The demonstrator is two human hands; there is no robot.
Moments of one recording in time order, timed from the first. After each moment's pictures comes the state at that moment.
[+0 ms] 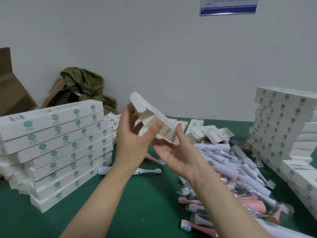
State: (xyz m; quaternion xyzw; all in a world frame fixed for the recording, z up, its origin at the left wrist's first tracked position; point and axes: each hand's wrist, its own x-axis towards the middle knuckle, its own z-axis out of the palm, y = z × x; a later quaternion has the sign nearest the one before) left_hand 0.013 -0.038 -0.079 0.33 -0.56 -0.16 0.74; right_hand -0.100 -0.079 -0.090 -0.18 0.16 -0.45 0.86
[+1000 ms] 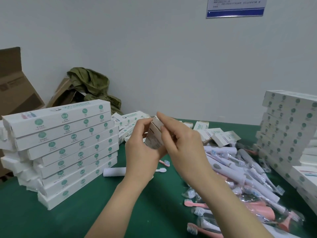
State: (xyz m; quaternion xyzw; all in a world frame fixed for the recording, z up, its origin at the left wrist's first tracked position) left_hand 0.006 -0.032 -0.092 0.45 -0.55 -0.07 0.70; right_hand -0.094 -0.043 -0.065 -0.78 0.26 -0.55 0.13
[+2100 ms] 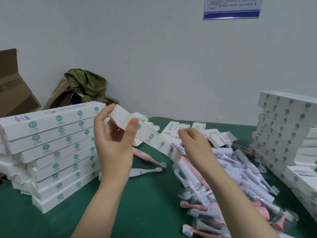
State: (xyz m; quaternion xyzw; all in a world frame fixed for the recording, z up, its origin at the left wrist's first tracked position) left_hand 0.028 -0.021 -0.083 0.29 -0.44 -0.11 0.84; right_hand -0.121 -0.076 -0.075 -0.66 0.50 -0.45 0.33
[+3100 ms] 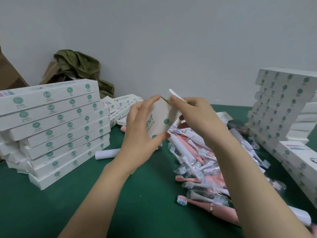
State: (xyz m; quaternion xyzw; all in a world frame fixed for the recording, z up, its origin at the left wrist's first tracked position) left_hand 0.013 -0.035 -0.111 0.49 -0.67 -0.02 0.56; right_hand -0.130 -0.059 -0.045 -0.70 0.46 -0.43 0.34
